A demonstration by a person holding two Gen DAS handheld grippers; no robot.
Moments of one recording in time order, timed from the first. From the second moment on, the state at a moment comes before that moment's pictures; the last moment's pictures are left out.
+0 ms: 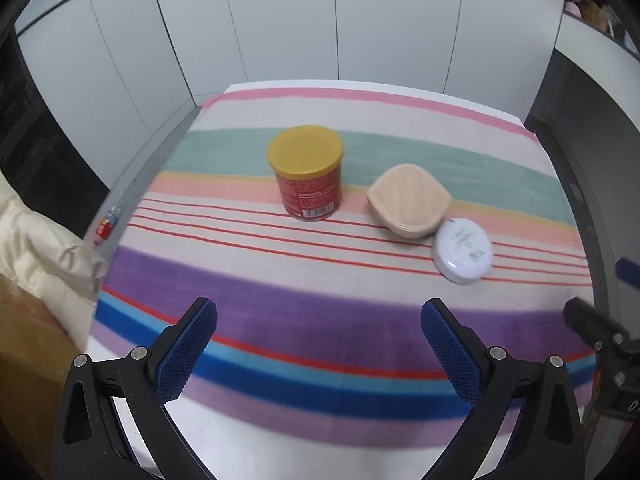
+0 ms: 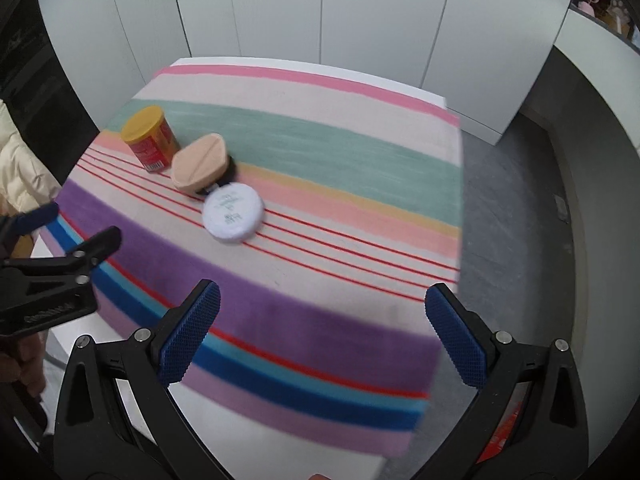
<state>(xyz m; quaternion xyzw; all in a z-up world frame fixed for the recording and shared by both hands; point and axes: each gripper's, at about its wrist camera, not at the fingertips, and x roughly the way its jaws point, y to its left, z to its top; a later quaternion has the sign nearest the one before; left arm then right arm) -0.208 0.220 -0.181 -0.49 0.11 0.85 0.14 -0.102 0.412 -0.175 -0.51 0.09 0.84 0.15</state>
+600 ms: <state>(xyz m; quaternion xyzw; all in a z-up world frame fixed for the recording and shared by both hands) -0.282 0.218 -0.233 -0.48 0.10 0.86 0.15 -0.183 0.385 -0.244 -0.51 0.06 0.85 0.11</state>
